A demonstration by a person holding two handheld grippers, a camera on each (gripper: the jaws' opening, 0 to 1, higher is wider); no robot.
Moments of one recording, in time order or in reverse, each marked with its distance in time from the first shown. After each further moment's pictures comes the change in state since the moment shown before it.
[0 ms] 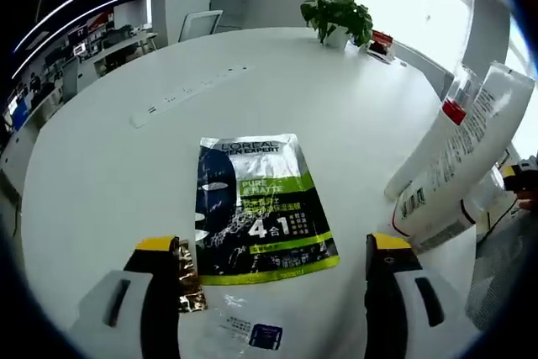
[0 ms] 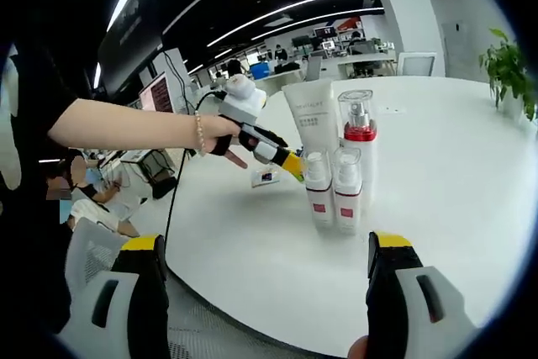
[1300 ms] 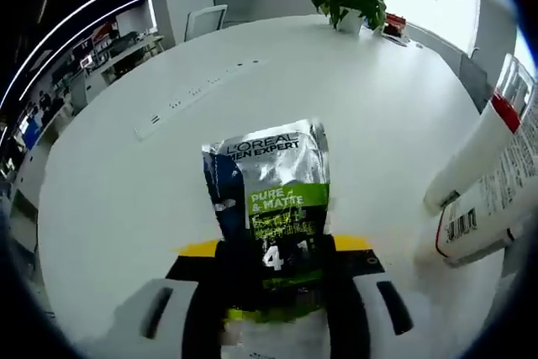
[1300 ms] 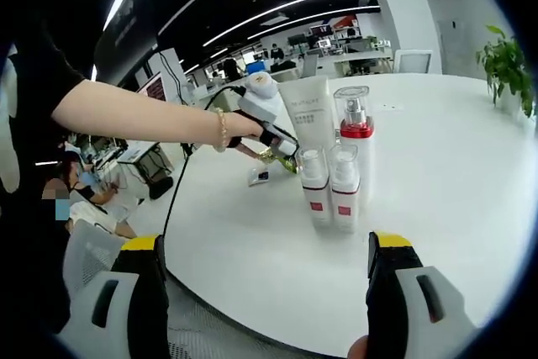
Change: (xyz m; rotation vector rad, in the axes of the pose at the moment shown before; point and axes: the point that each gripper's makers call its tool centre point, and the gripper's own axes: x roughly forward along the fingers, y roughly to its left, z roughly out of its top) left arm 0.023 0.013 0.005 0.141 0.070 0.130; right arm 0.003 -0.002 -0.002 0.011 0.008 -0.015
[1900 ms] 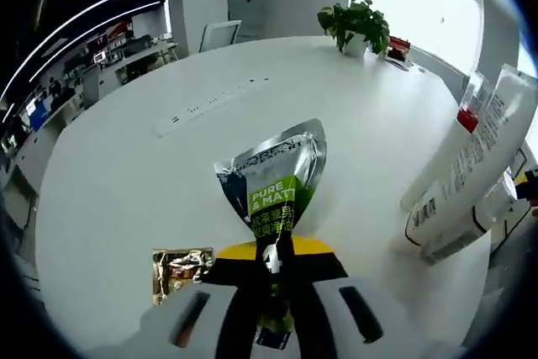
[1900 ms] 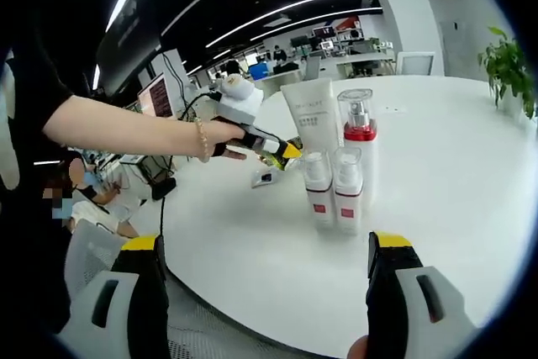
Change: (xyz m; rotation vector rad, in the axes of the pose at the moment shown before) left arm -0.051 -0.013 -0.002 -0.170 -0.140 -0.029; right arm 0.000 0.003 0.002 -0.008 -0.010 0.018
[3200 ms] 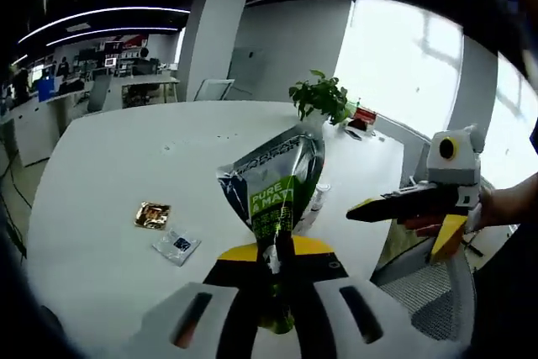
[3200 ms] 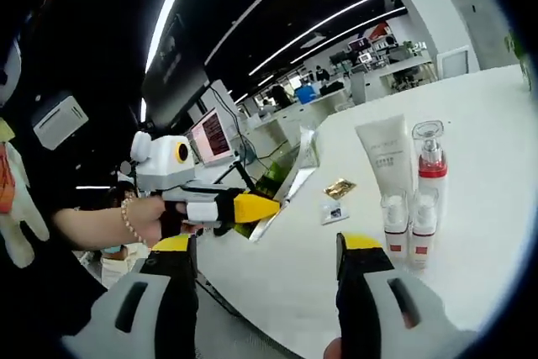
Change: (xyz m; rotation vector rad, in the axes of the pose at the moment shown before) left arm -0.195 -0.125 -0.016 -0.119 -0.295 -0.153; right arm 0.008 0.067 0.062 0.098 -0.172 0.305
